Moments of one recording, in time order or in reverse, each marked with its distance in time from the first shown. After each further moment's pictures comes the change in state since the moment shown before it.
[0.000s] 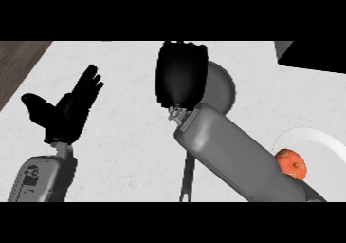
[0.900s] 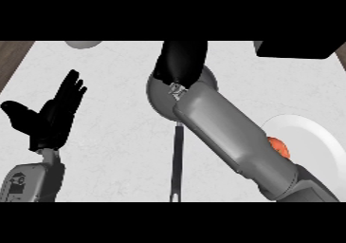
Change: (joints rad) left arm 0.055 0.024 0.064 -0.006 0.003 0.024 -0.026; right arm -0.134 -0.004 -0.022 0.327 -0.087 -0.328 0.030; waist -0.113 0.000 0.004
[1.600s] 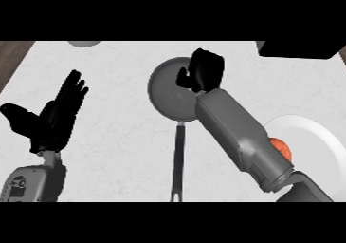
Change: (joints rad) left arm 0.013 -0.016 -0.013 -0.040 -0.006 0.004 0.013; right arm 0.048 0.007 -0.063 0.432 -0.164 -0.397 -0.258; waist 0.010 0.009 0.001
